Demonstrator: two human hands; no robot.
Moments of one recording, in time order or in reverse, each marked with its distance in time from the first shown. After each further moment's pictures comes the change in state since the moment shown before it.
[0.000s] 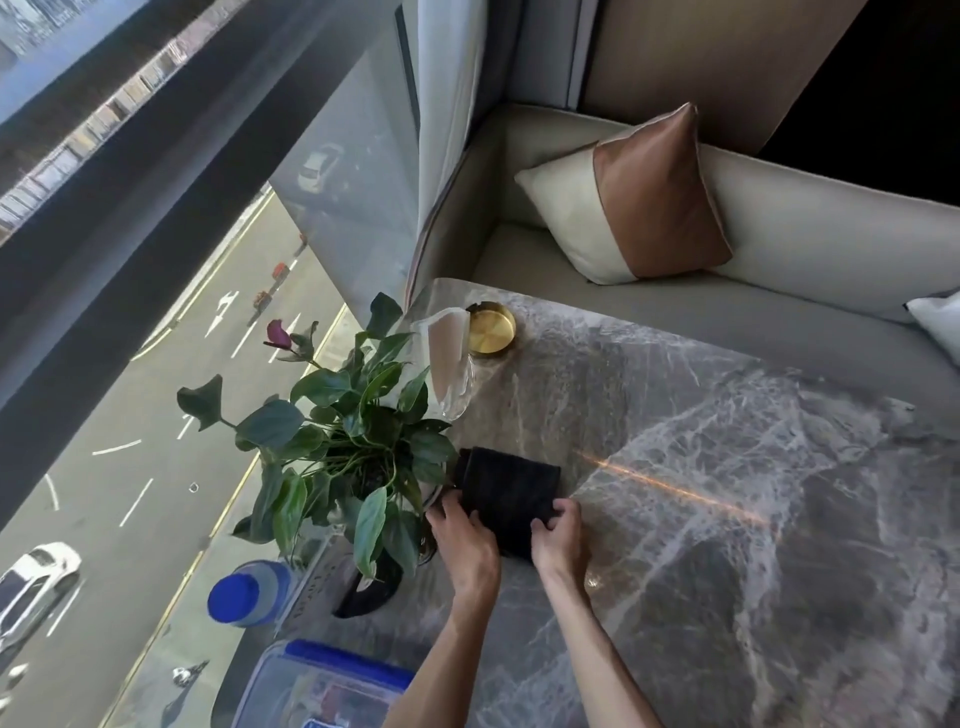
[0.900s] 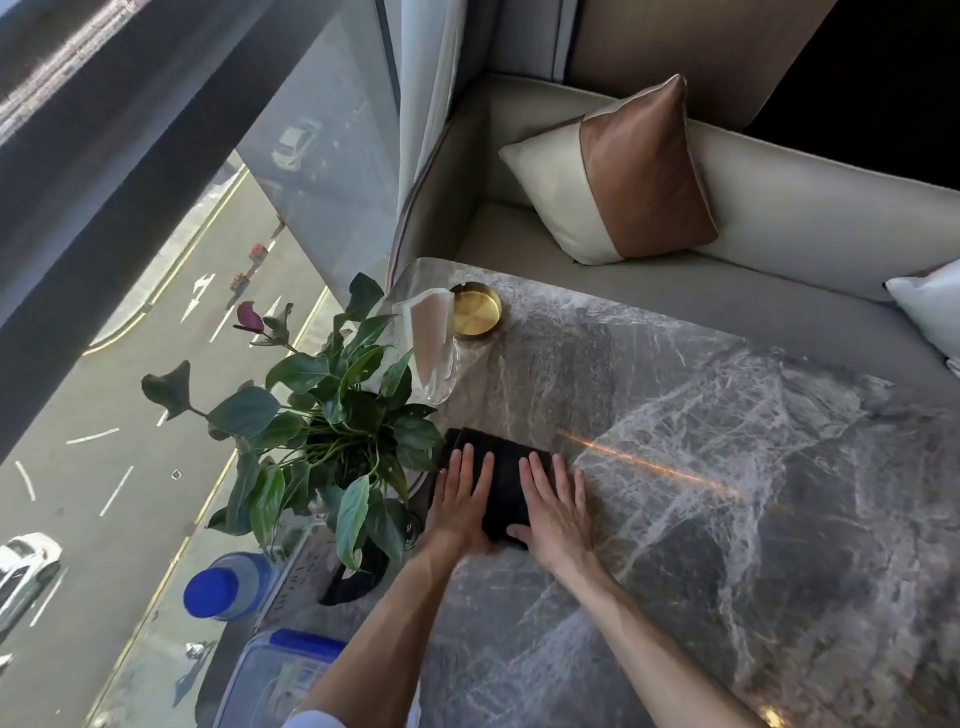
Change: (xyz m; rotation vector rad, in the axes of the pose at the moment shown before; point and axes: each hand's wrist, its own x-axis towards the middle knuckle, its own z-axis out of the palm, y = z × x) left_hand 0.046 -0.014 0.011 0.921 -0.637 0.552; right_hand 0.023 0.011 -0.022 -1.021 -0.206 -0.667
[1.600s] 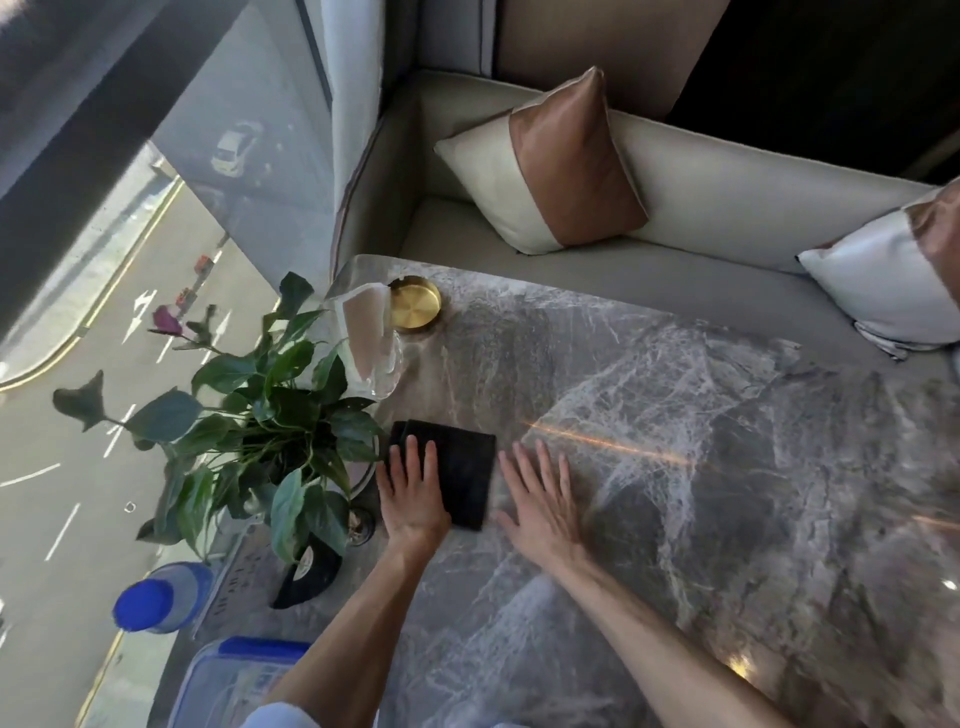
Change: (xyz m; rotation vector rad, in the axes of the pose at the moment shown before) left_hand -0.013 0.029 0.001 0.066 0.189 -0.244; right_hand -0.030 0.048 0.007 -0.056 0.105 0.011
